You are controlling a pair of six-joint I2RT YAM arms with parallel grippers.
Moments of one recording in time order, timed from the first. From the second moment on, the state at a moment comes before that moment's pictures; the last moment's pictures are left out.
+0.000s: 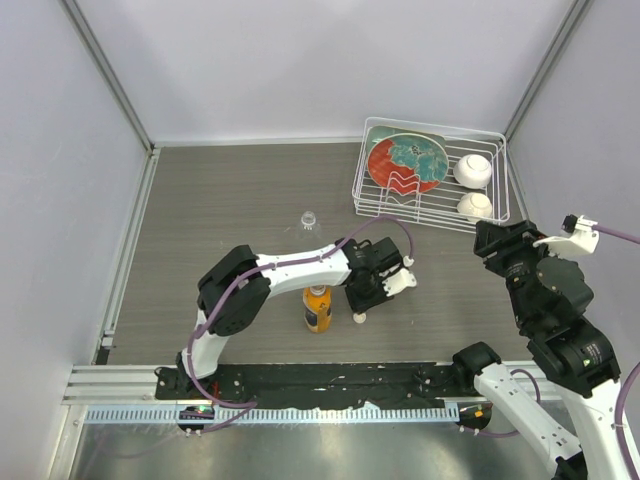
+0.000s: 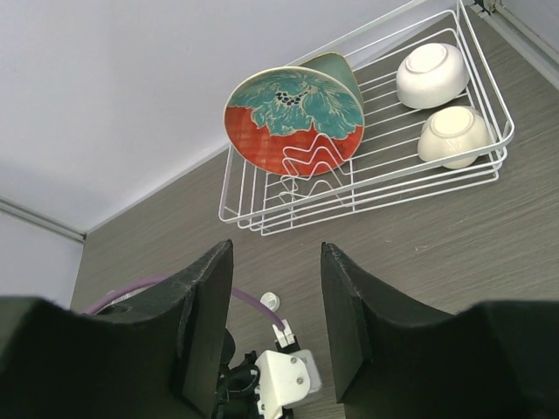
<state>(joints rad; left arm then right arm) -1.10 2.05 1.55 -0.76 0.17 0.20 0.42 0.47 1.04 -0.70 0.51 0.63</state>
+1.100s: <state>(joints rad) -1.12 1.83 1.61 -0.79 0.01 0.21 0.42 0.55 1.01 -0.66 0.46 0.71</state>
